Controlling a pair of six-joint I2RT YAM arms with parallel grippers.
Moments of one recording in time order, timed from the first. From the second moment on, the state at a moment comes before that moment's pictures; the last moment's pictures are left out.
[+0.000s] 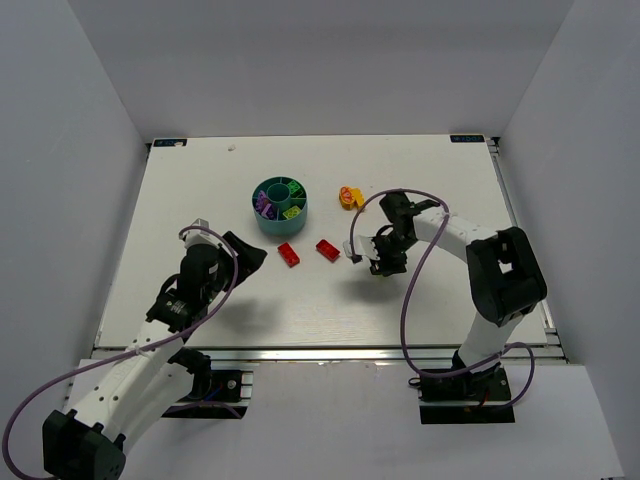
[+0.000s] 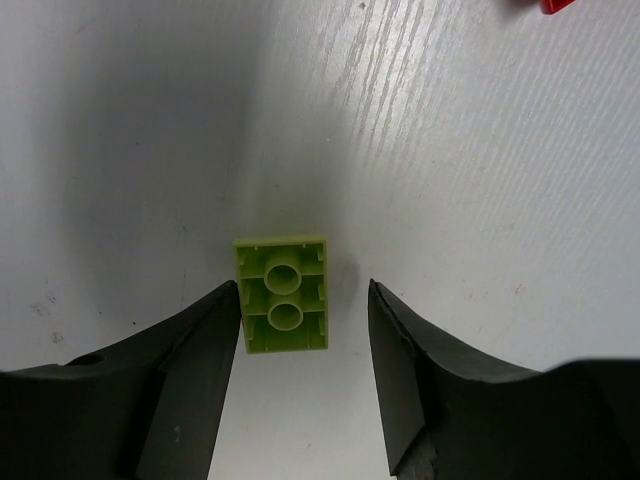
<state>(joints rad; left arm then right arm) -0.41 0.72 0.50 -0.27 -0.09 -0.92 0.46 1.75 1.14 -0.77 -0.42 -1.42</state>
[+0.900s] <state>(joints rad) -0.41 0.68 0.46 -0.27 -0.12 -0.97 0.73 1.72 1.36 -0.31 -0.42 -1.05</state>
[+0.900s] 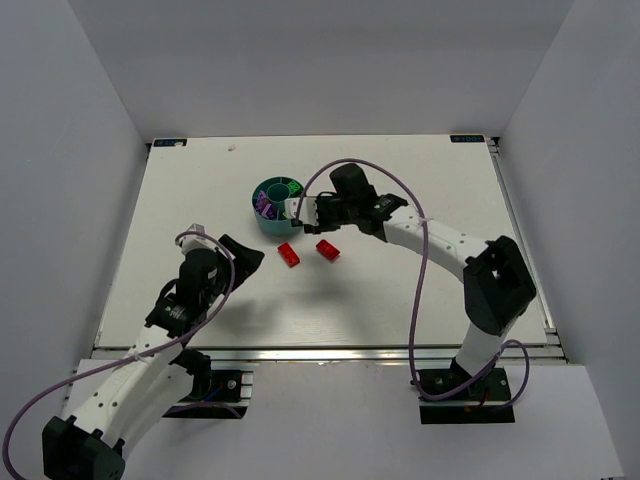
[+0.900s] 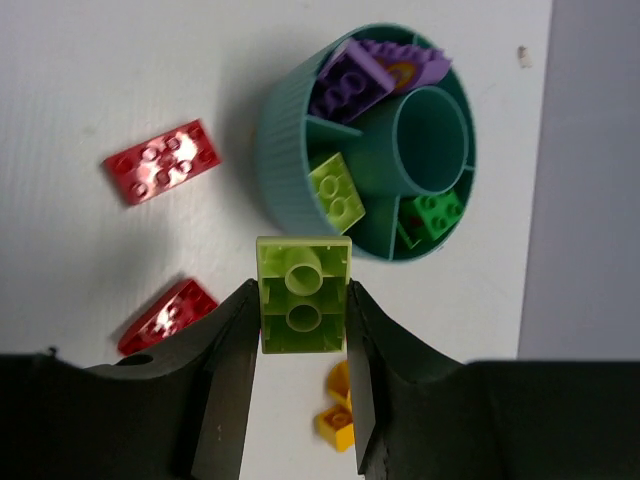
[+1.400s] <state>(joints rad) -0.41 0.60 0.43 -0.29 -0.14 -1.00 0.78 1.94 1.49 -0.07 -0.30 -1.03</state>
